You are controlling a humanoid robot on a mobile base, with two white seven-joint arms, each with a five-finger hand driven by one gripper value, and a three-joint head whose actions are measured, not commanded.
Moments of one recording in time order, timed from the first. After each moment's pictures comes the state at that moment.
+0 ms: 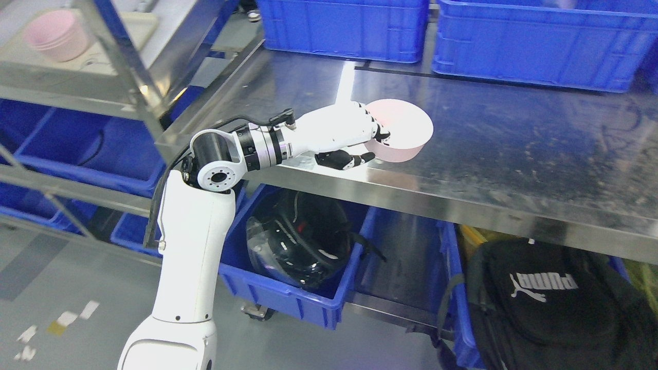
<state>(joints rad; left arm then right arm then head) -0.54 0.00 -0.07 -1.50 -0.69 -0.78 -0.93 0.00 0.00 0.05 0.00 0.05 -0.08 -0.03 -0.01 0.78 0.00</state>
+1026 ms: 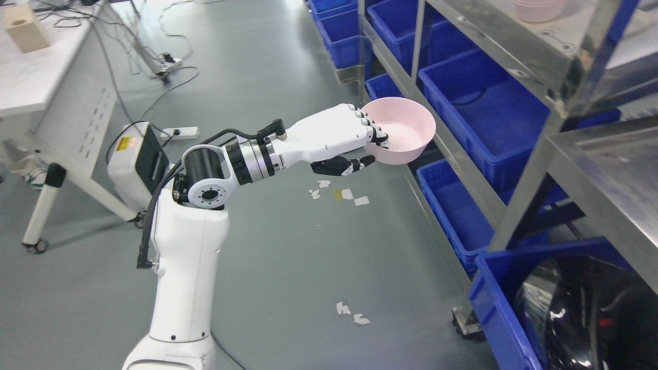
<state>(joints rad) -0.48 0.00 -0.05 -1.59 -0.66 -0.79 -0.90 0.00 0.00 0.05 0.00 0.05 -0.08 -0.03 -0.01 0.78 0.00</state>
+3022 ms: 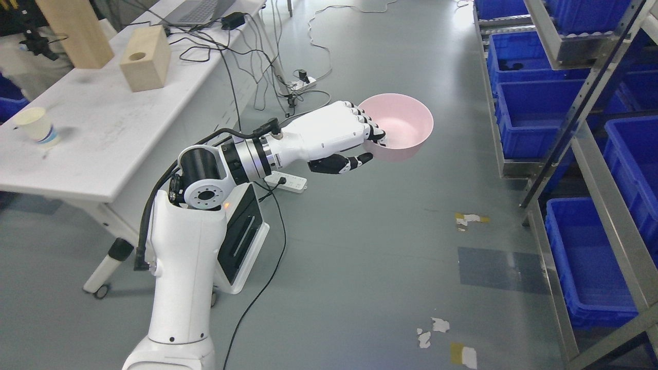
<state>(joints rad) -0.48 0.00 -0.04 -1.61 -0.66 -0.79 -0.90 0.00 0.00 0.05 0.00 0.05 -0.08 -0.03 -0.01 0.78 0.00</state>
